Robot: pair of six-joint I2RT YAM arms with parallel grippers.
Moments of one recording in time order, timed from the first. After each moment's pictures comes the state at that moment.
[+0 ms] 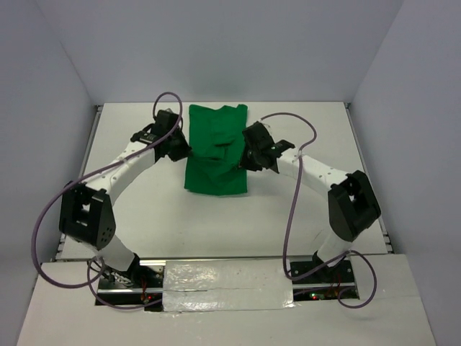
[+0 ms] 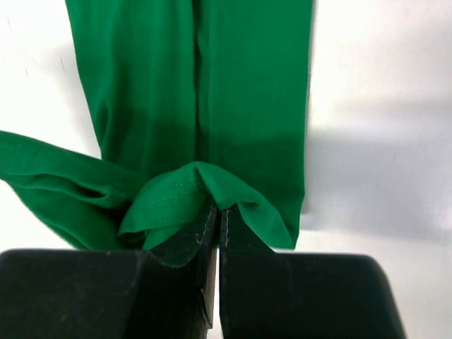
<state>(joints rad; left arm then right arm) -0.36 1.58 1.28 -0.53 -0.02 -0.79 0.60 1.65 1.22 -0.44 0.10 0.77</state>
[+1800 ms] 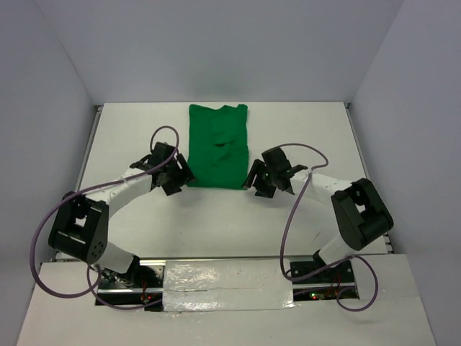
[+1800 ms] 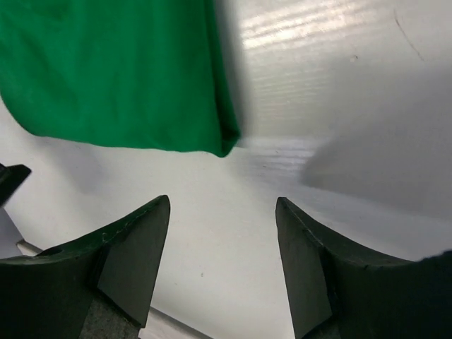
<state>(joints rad) -0.35 1.48 0.90 -0.37 0.04 -0.86 0.49 1.56 0.84 -0.19 -0.14 0.87</state>
